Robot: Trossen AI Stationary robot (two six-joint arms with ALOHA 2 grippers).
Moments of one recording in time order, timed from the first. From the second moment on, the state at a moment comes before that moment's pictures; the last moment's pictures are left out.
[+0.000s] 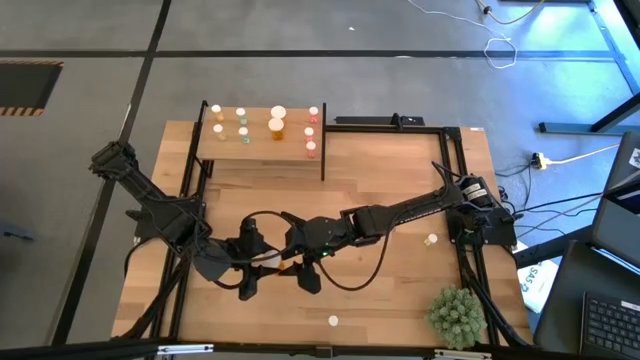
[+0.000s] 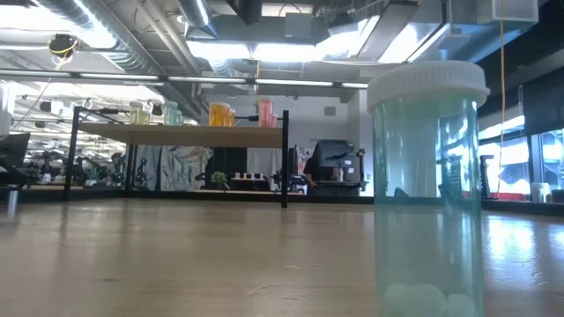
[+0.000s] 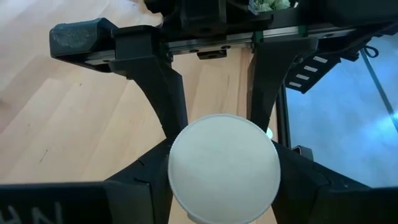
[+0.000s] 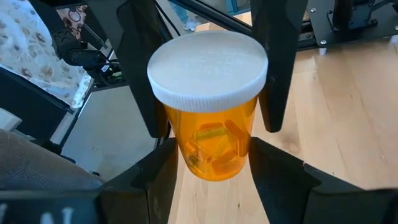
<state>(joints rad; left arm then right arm) -0.67 1.26 1.11 -0.41 -0.59 -0.67 0.28 1.99 1.71 -0.20 -0.12 0.40</state>
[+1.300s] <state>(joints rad) -0.70 1.26 1.11 -0.49 -0.58 -0.74 0.27 2.00 1.71 -0.41 -0.14 0.33</state>
